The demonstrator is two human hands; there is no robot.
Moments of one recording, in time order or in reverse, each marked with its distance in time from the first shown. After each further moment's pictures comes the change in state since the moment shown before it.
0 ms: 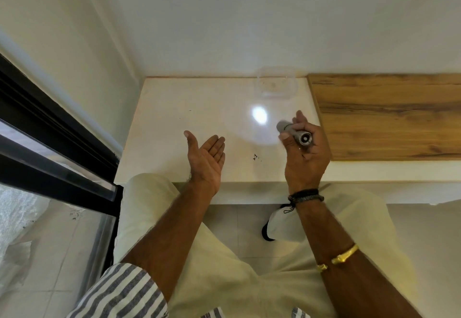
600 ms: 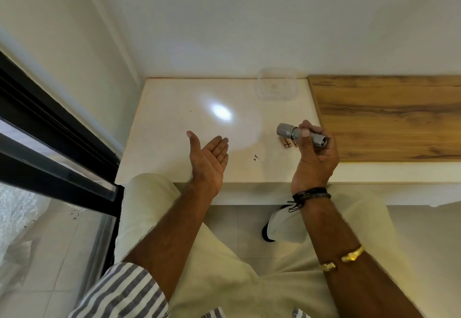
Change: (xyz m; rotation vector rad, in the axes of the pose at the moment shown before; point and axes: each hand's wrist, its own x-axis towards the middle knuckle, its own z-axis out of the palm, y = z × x) left_hand -0.005 0.000 0.003 0.001 -0.033 -0.035; right_hand 0.009 0.004 -0.005 0.298 0.210 0.219
